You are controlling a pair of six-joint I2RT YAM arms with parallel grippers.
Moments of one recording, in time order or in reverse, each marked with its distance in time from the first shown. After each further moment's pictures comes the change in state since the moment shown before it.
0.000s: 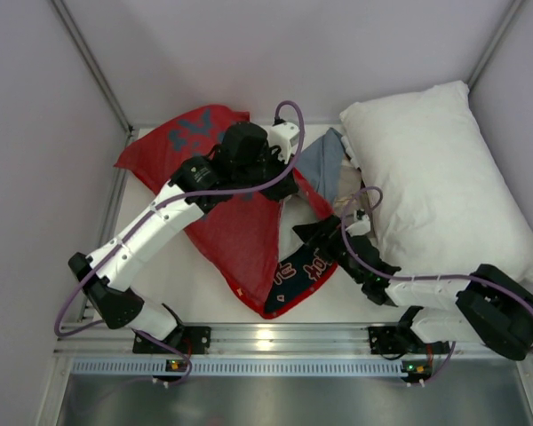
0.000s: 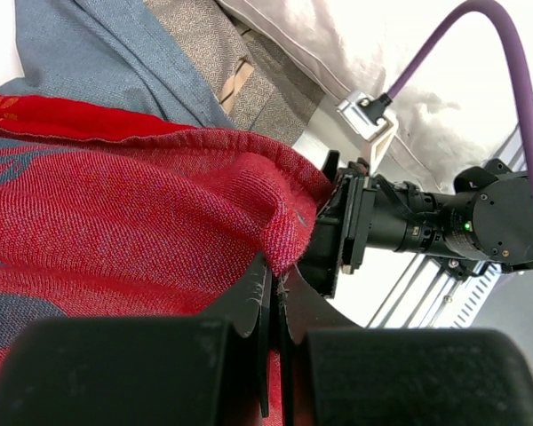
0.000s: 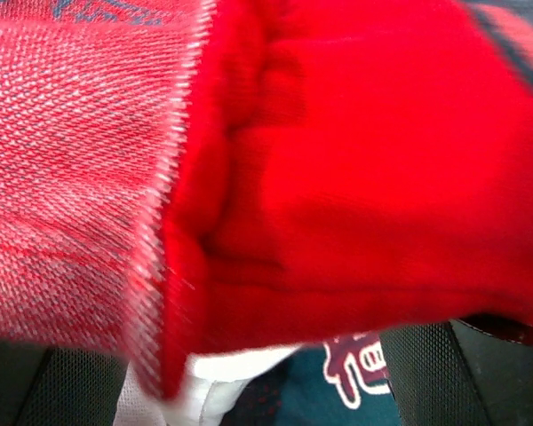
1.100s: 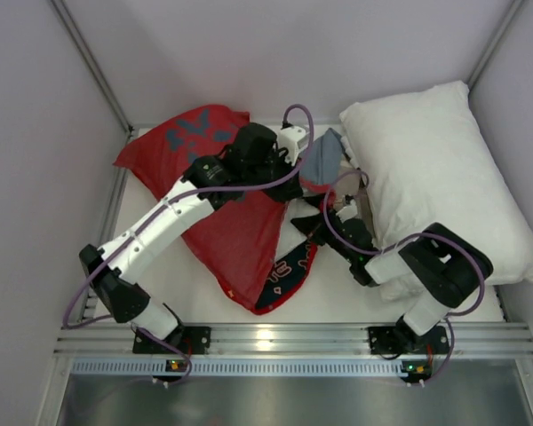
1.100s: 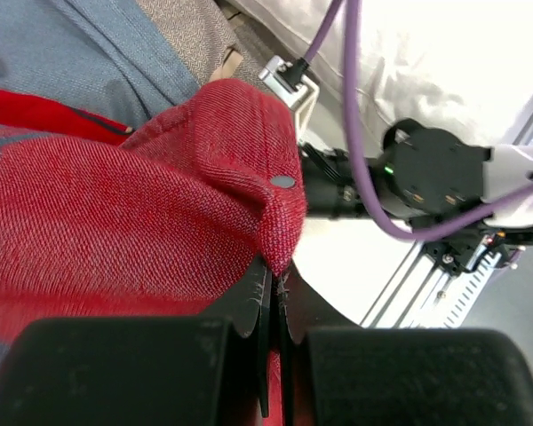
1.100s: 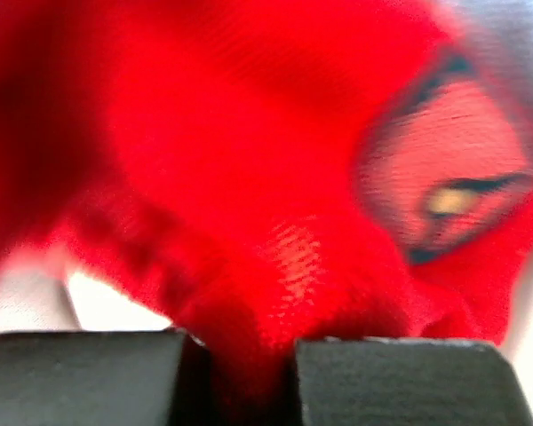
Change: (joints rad) left arm -0.001 0.034 -0.011 0.010 0.028 -0.017; right arm -0.169 0.387 0.089 0.363 -0.261 -0.012
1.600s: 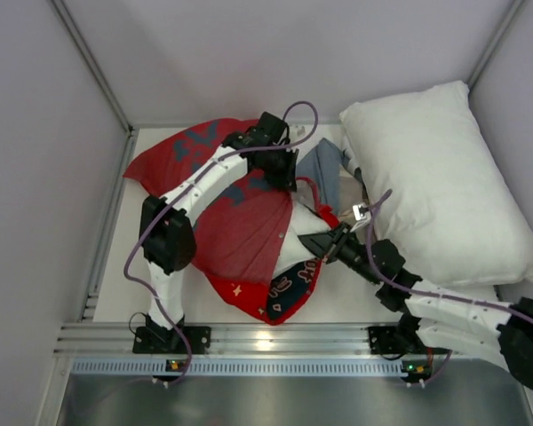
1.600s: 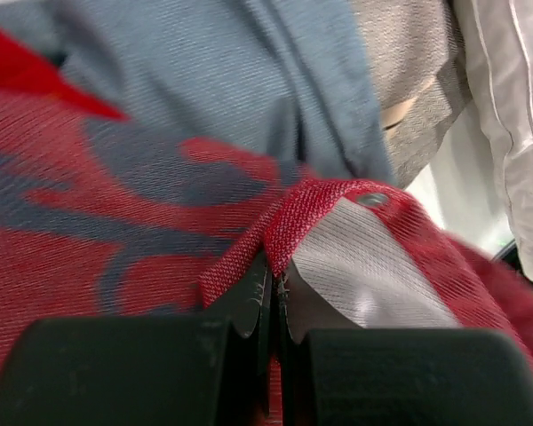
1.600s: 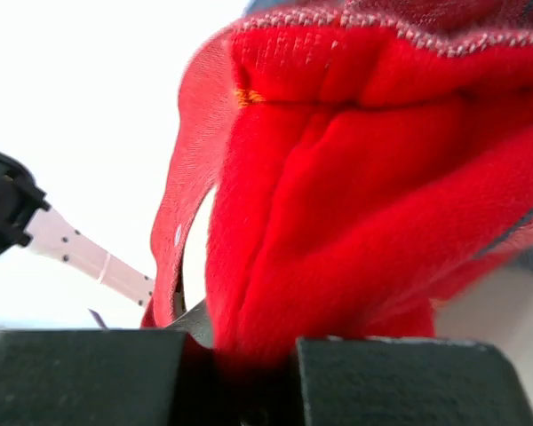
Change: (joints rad) left arm 0.178 0.475 0.218 -0.078 0.065 -0.078; right arm 0.175 -0.615 -0.159 -0.248 -0.043 -0.155
